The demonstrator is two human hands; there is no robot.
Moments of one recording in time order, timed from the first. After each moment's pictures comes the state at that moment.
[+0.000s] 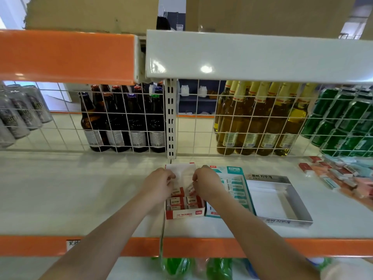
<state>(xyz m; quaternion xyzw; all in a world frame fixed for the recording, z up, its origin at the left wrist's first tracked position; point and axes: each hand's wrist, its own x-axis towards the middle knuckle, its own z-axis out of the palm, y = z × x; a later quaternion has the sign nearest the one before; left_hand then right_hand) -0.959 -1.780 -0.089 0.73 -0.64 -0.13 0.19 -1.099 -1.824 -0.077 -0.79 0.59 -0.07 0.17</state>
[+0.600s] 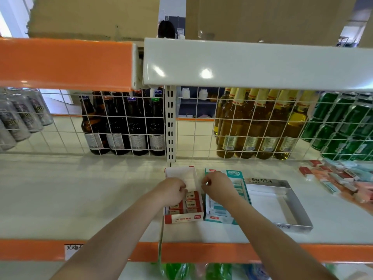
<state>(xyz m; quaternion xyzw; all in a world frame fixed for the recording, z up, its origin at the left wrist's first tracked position) -0.982 -1.794 -0.089 0.70 -0.68 -0.22 0.07 -1.134 -1.834 -0.082 -0.78 0.58 -0.11 0.21</state>
